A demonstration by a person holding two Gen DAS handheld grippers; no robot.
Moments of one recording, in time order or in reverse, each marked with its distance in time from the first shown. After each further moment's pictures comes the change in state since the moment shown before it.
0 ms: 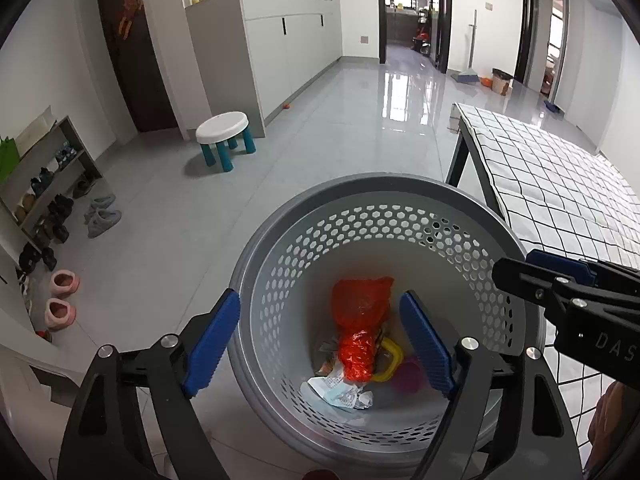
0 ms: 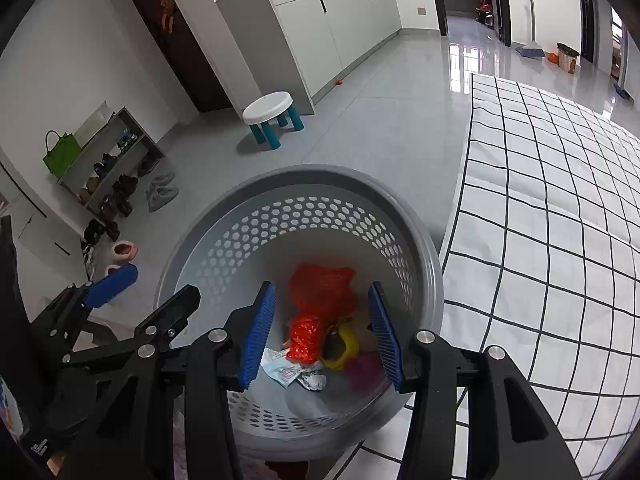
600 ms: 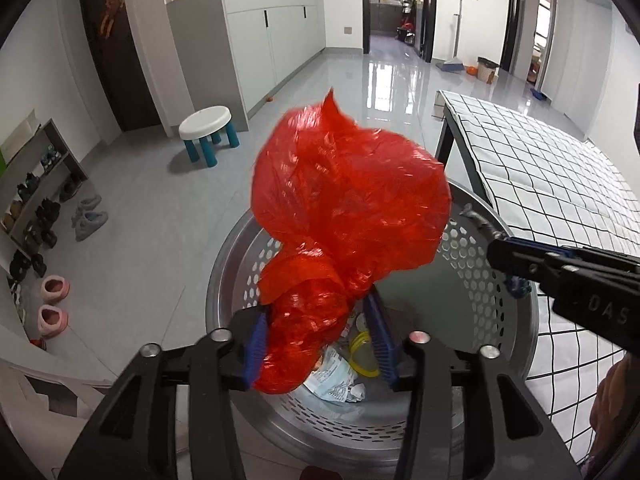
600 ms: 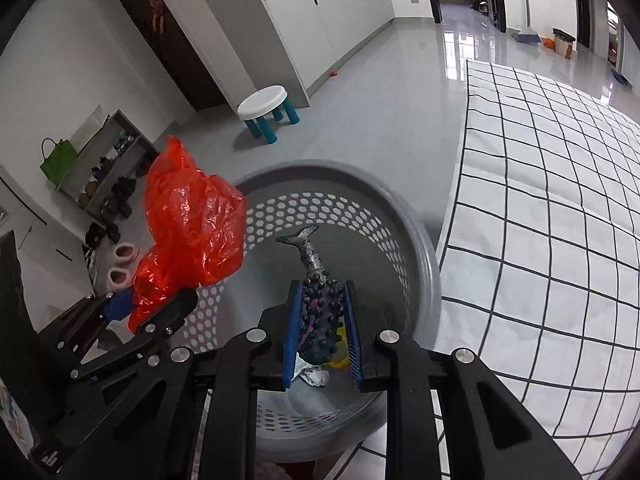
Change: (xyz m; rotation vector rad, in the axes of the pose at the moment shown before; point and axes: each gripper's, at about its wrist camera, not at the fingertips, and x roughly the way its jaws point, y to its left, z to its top) left arm 0.007 -0.007 0.002 0.039 0.030 -0.048; right arm 0.004 -0.006 0.007 0.036 0.034 0.009
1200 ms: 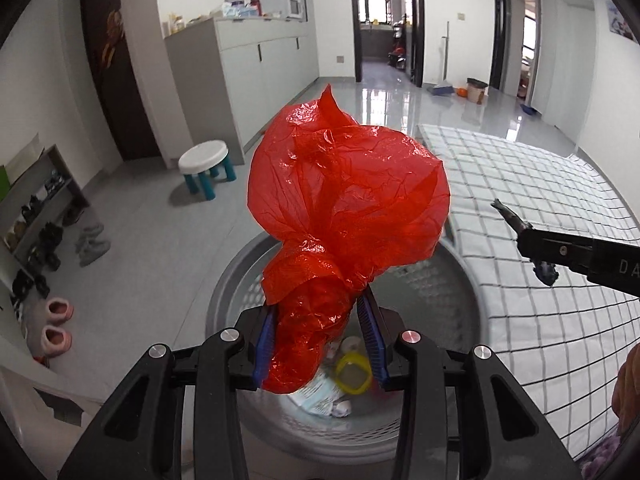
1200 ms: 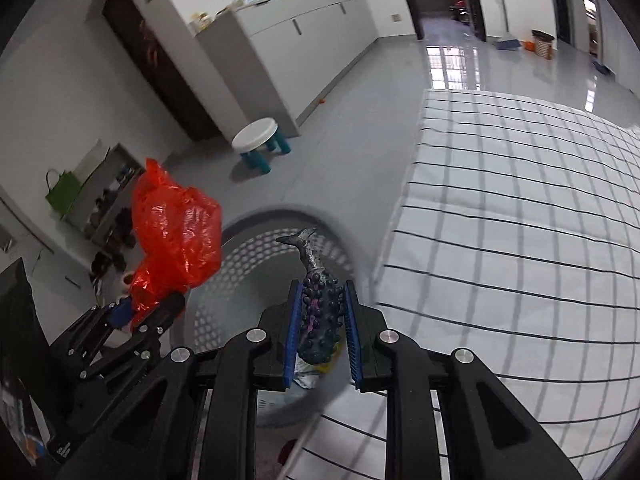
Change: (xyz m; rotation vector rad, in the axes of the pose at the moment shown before) left arm -0.041 -0.017 0.009 0.015 -0.097 -0.001; right arm -0.063 -0.035 0.007 0.056 -0.085 0.008
